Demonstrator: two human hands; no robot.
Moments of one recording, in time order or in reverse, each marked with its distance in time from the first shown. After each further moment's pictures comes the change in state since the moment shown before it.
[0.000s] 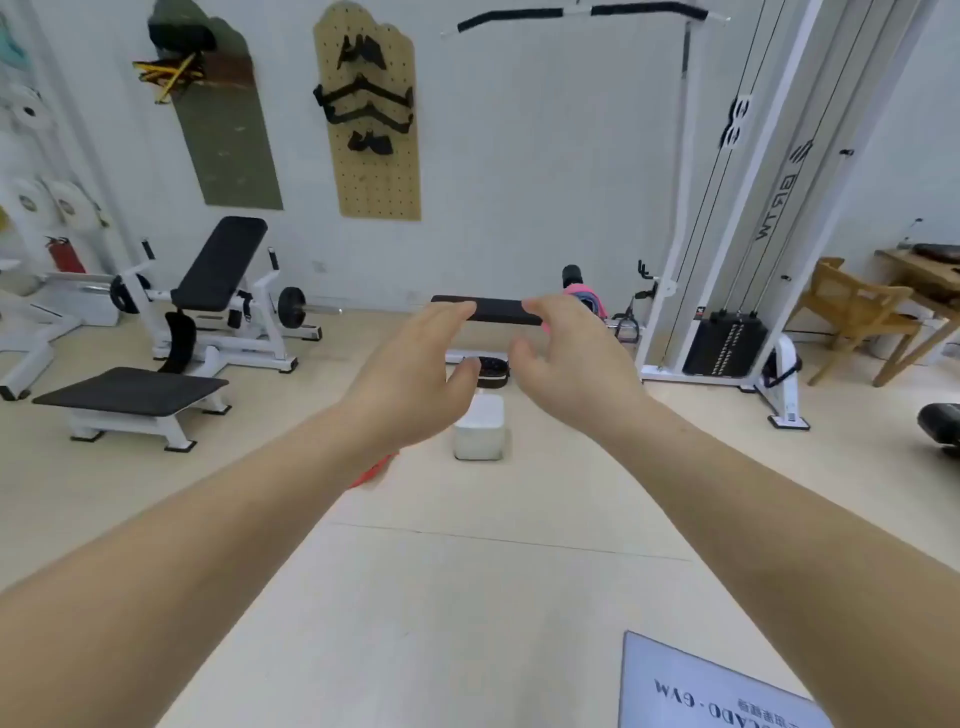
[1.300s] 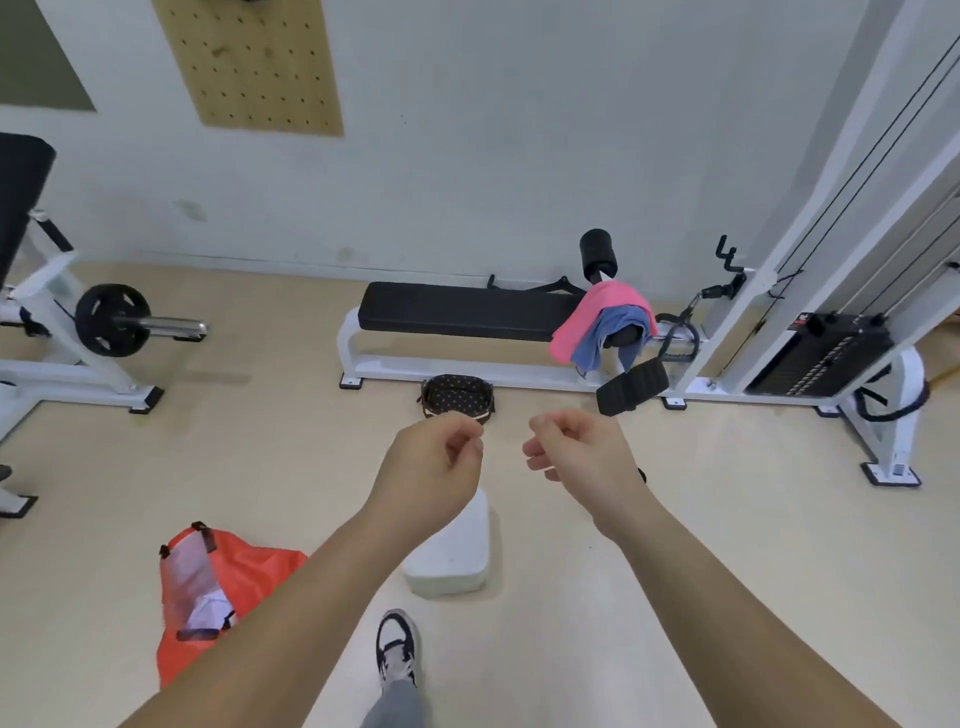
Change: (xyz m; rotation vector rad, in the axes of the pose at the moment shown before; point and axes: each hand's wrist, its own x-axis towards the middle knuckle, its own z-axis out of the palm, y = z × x) left_hand 0.726 -0.492 0.502 -0.481 -0.267 -0.509; right_hand 0.788 0.469 0.434 0.598 -0.200 0.728
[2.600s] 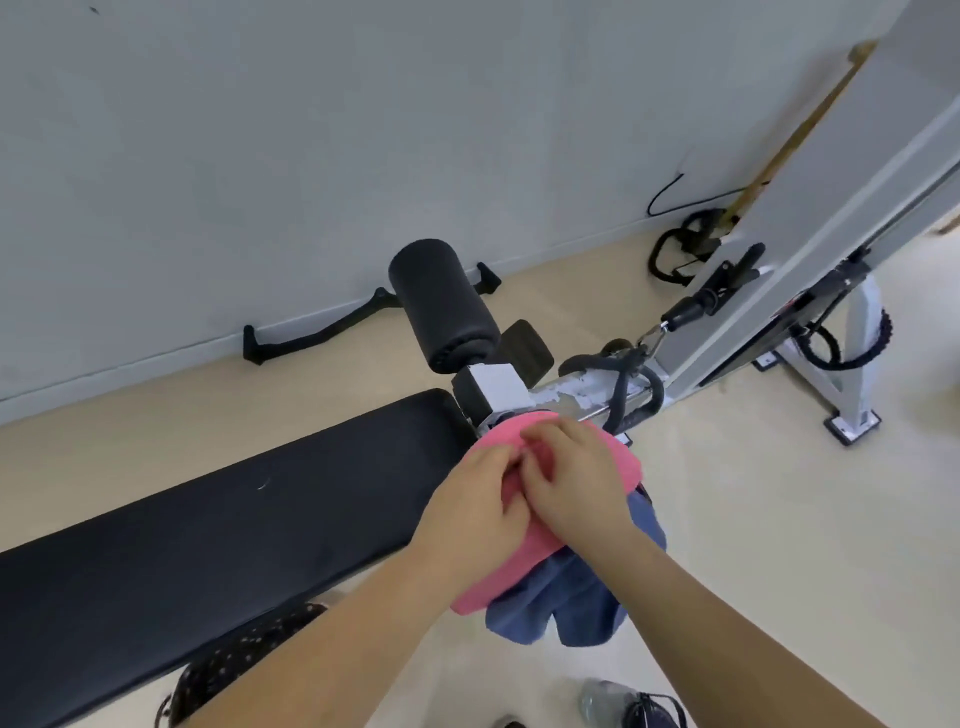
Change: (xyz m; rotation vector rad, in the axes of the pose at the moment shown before) left_hand 0.879 -0.141 0.483 0.134 -0.630 0.316; right_hand 0.904 0.240 -0.135 -0.635 0.445 0.030
